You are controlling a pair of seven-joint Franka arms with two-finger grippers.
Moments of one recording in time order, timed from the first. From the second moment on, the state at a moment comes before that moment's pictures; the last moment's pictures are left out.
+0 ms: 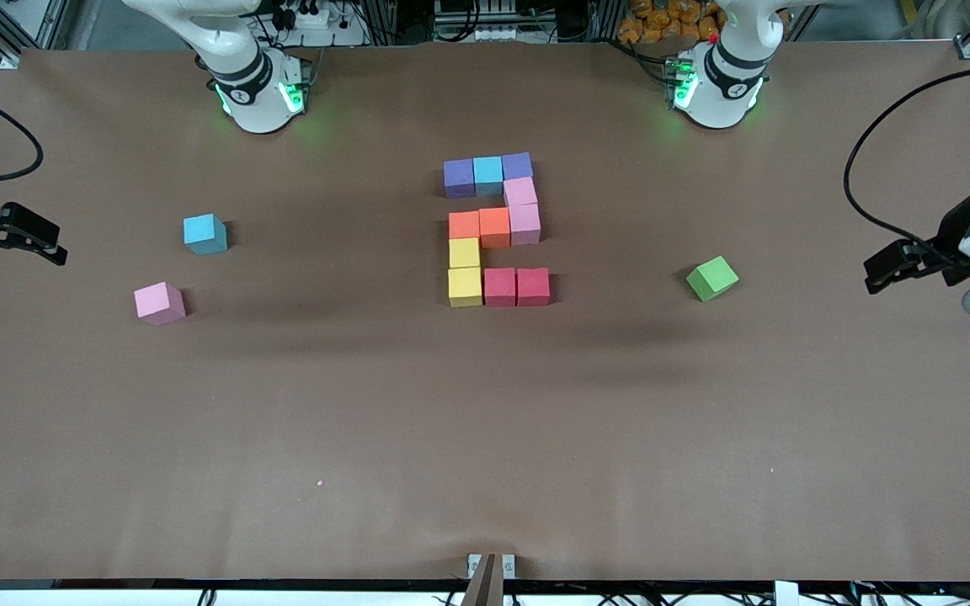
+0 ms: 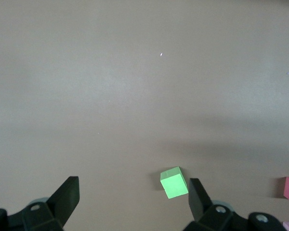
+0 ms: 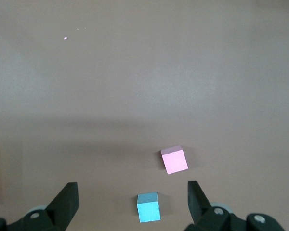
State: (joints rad) left arm 0.09 0.11 -0.16 -1.52 0.10 1.69 -0.16; right arm -0.05 0.05 -0.03 -1.58 0.01 1.68 -0.15
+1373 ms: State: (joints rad) left arm 0.02 -0.06 -0.12 -1.59 -0.01 1.58 -0.11; right arm -0.05 0.05 -0.03 -1.59 0.01 1.67 -0.15
